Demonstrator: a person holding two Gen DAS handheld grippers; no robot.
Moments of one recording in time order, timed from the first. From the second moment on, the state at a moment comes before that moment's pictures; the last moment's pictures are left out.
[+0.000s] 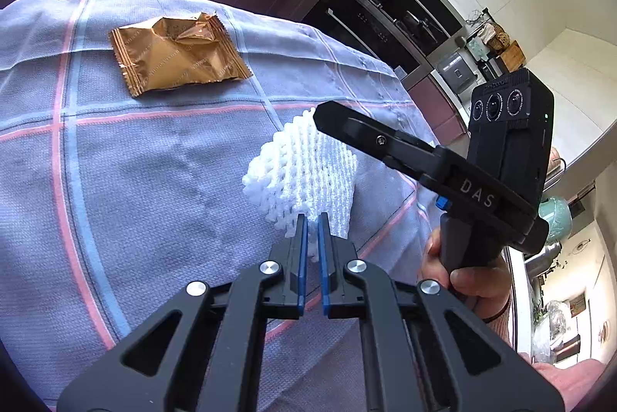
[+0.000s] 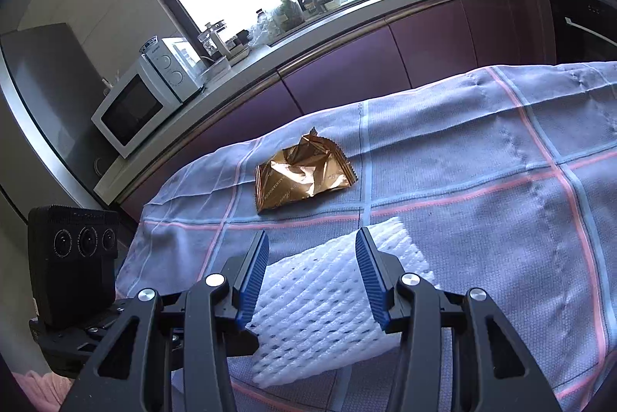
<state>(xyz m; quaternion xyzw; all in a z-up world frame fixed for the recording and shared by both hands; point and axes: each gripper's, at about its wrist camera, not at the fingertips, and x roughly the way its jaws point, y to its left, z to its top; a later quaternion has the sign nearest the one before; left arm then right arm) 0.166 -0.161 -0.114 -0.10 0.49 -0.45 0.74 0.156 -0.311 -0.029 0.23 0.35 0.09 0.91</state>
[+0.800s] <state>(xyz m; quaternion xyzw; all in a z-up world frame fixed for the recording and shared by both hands) 0.158 -0.033 -0.091 -0.12 0.46 -0.38 0.79 0.284 -0.284 -0.040 0.13 0.40 0.06 0.91</state>
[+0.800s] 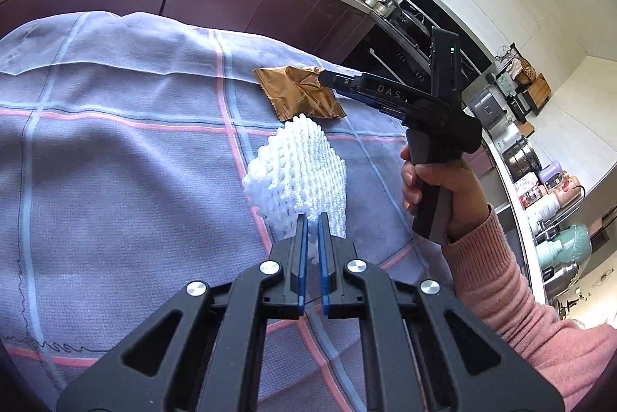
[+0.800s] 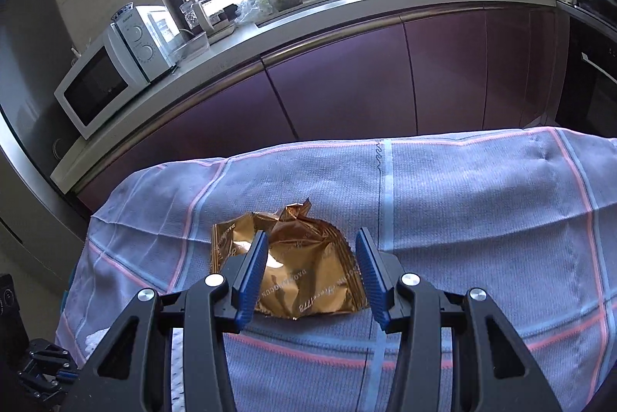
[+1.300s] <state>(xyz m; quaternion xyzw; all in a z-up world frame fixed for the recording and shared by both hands) 0.147 -0.017 -0.079 -0.11 0.45 -0.36 0.81 0.295 -0.270 -0.051 0.10 0.43 0.09 0.89</state>
